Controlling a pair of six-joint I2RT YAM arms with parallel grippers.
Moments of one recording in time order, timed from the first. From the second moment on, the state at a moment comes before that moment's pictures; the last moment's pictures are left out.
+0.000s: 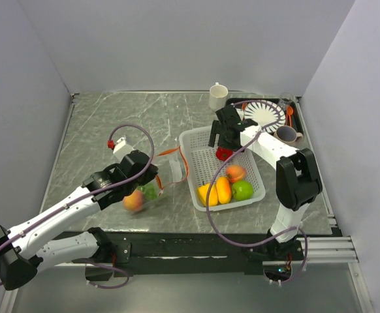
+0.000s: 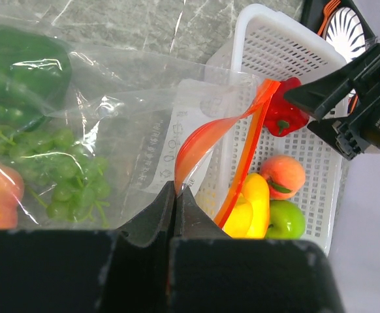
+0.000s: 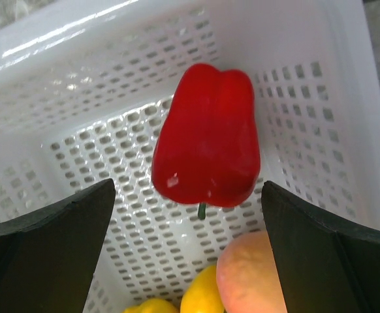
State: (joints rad) left arm -0.82 0.98 0.87 -0.57 -0.48 -1.19; right arm 0.43 1.79 1.36 -0.61 0.24 0.56
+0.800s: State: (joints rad) left arm -0.82 0.98 0.86 -0.56 -0.47 -1.18; right arm 0.40 1.81 1.29 -0.51 0.11 0.56
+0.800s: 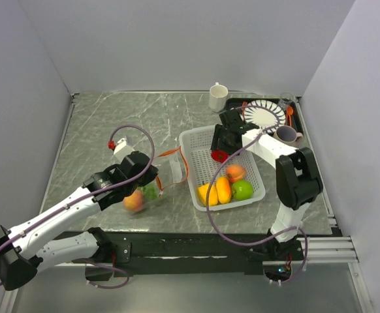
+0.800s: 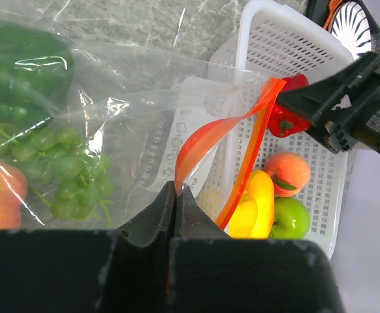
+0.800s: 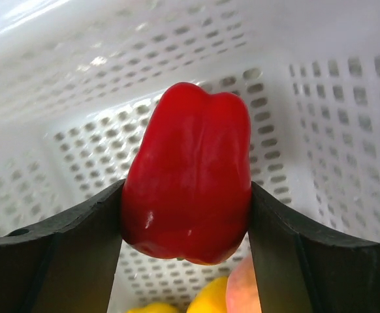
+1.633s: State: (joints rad) left arm -0.82 0.97 0.86 -0.56 -0.45 -1.17; right arm 0.50 1.31 1.12 -0.52 -0.12 0.61
